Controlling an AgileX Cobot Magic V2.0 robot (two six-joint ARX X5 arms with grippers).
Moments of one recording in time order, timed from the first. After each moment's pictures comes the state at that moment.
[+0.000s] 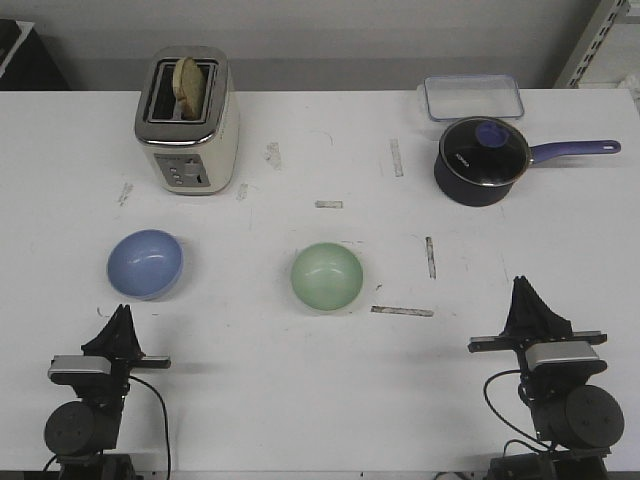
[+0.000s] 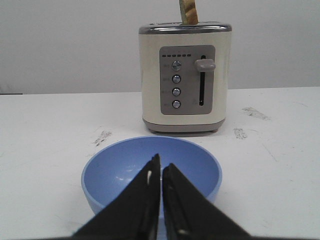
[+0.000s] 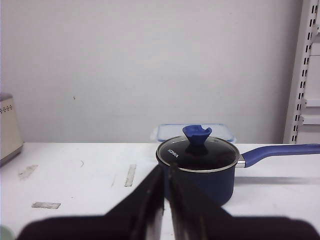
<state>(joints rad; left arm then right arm) -0.02 0.01 0.03 0.17 -0.03 0.03 0.10 0.28 0.42 -0.04 0.03 0.03</state>
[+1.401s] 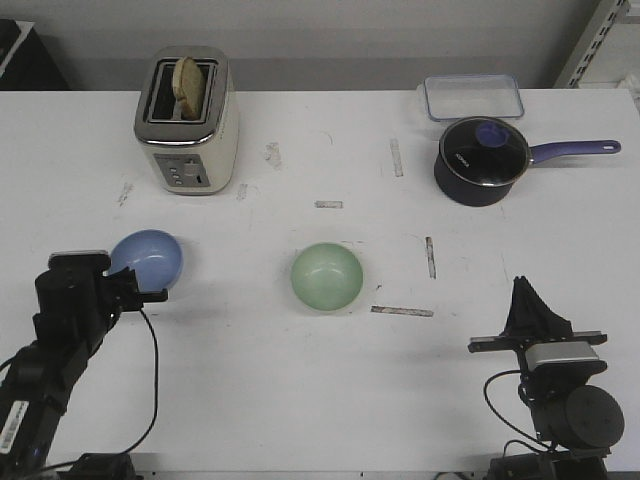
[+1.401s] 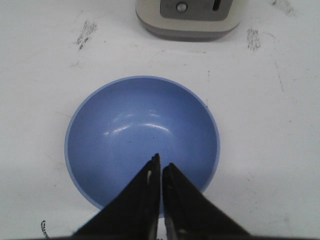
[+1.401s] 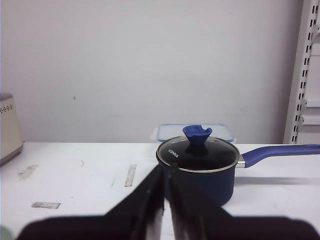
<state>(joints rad) -0.02 0.92 0.85 -0.44 -0.02 -0.06 0.10 0.28 0.42 -0.04 0.03 0.03</state>
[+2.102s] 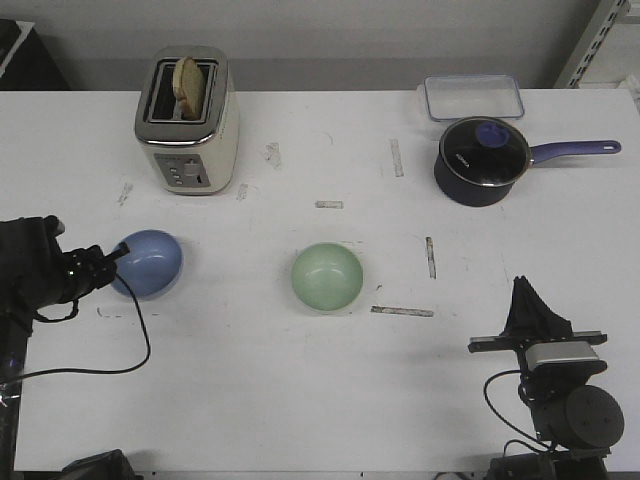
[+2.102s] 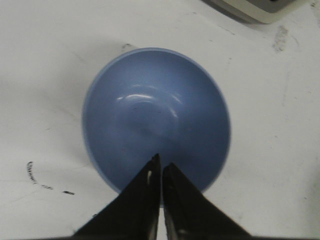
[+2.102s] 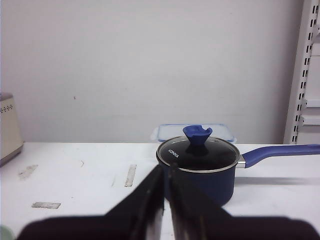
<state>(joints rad) 0.27 1.22 1.18 -0.78 0.27 -0.25 0.10 0.28 0.42 -0.04 0.03 0.03</state>
